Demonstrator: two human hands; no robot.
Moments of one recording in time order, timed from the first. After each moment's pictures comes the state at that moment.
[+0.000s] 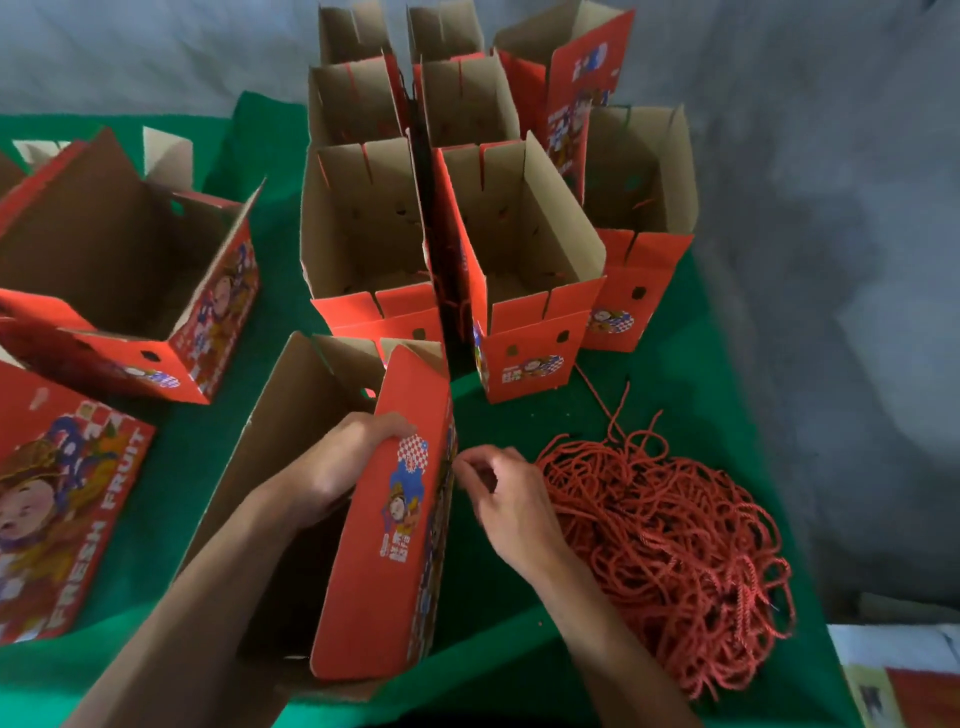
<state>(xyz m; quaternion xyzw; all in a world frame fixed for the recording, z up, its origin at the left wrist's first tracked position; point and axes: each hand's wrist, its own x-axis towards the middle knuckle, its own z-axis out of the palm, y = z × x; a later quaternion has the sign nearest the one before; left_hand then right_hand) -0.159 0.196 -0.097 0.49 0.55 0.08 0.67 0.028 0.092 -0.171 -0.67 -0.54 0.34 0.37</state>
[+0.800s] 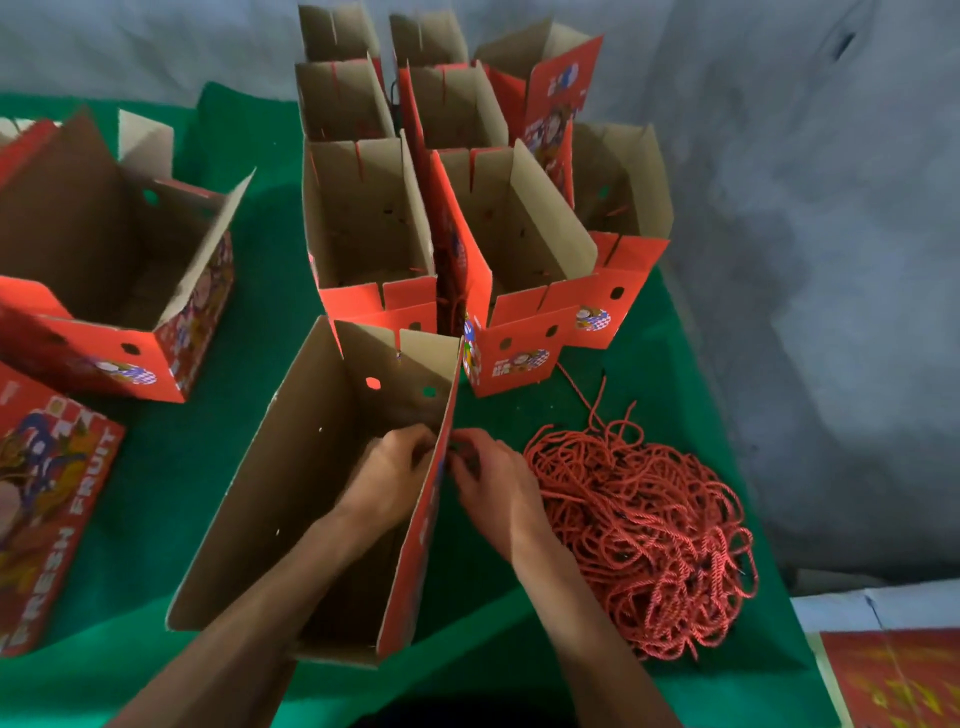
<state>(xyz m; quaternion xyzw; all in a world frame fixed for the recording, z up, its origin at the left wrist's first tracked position) -0.144 0.144 -0.096 0.73 0.51 0.09 0.45 0.001 0.091 -0.158 -0.73 -0.58 0.24 0.28</state>
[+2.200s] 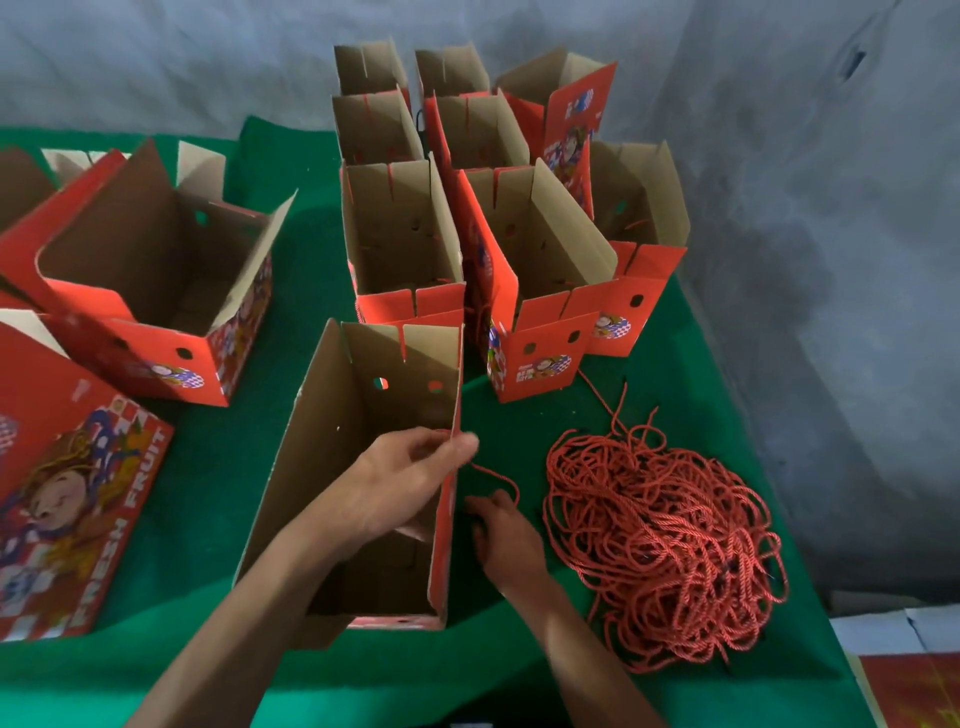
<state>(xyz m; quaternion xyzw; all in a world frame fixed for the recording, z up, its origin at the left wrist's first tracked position) -0.181 0.119 -0.039 0.60 0.49 0.11 0.63 -0.021 0.060 -0.252 -0.74 -0.60 0.29 0.14</state>
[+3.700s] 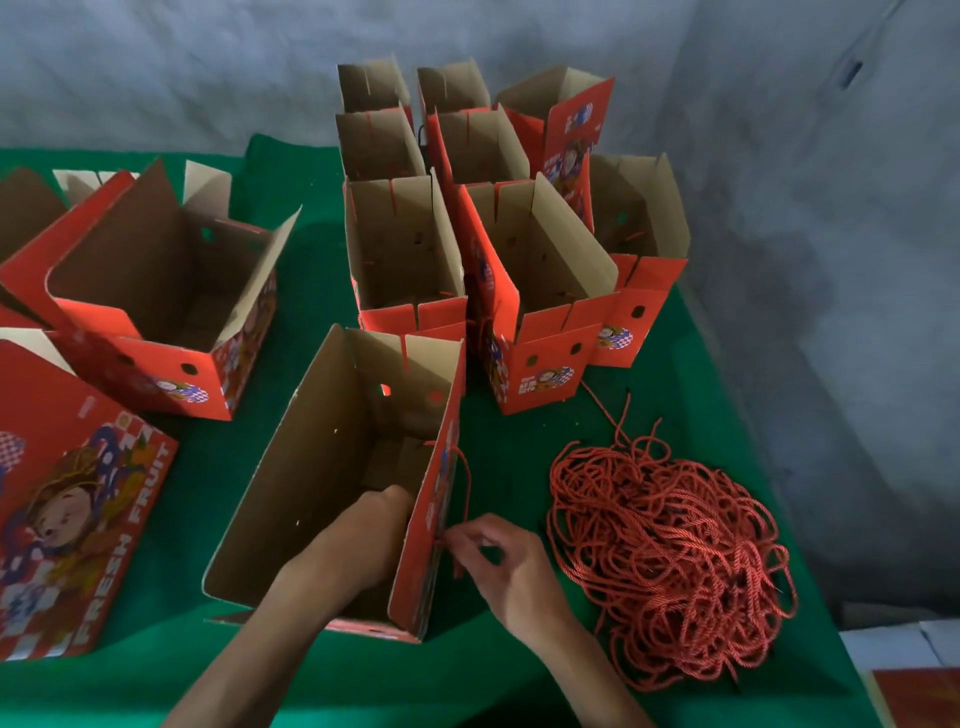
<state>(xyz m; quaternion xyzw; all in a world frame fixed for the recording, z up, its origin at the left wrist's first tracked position) -0.201 0.125 -0.070 0.76 0.51 -0.13 0.38 -0.036 0.030 -0.187 -0.63 -0.51 0.43 0.40</state>
